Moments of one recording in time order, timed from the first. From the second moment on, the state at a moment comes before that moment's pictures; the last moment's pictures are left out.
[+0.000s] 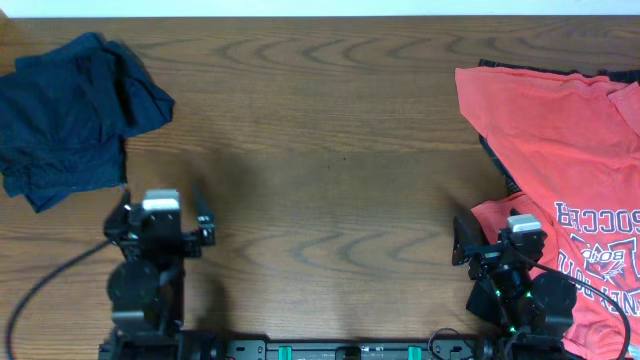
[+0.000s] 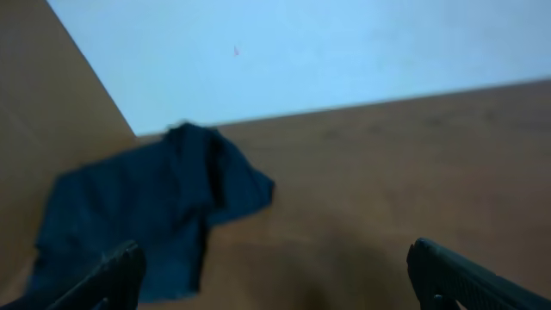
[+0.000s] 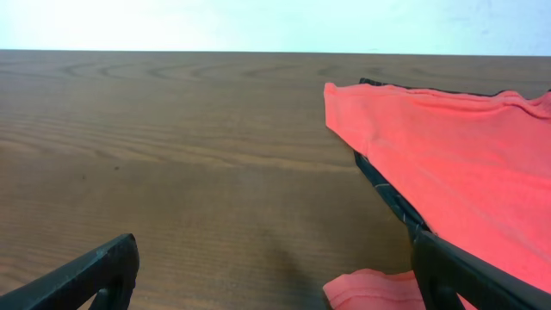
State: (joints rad) left arm 0.00 0.27 0.41 -0.35 -0.12 0.18; right arm -0.06 0.01 0.11 -0.38 -0.22 0.01
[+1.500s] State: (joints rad) left arm 0.00 0.13 0.09 -0.28 -0.06 0.03; right arm -0.06 0.01 0.11 -0.38 -0.22 0.01
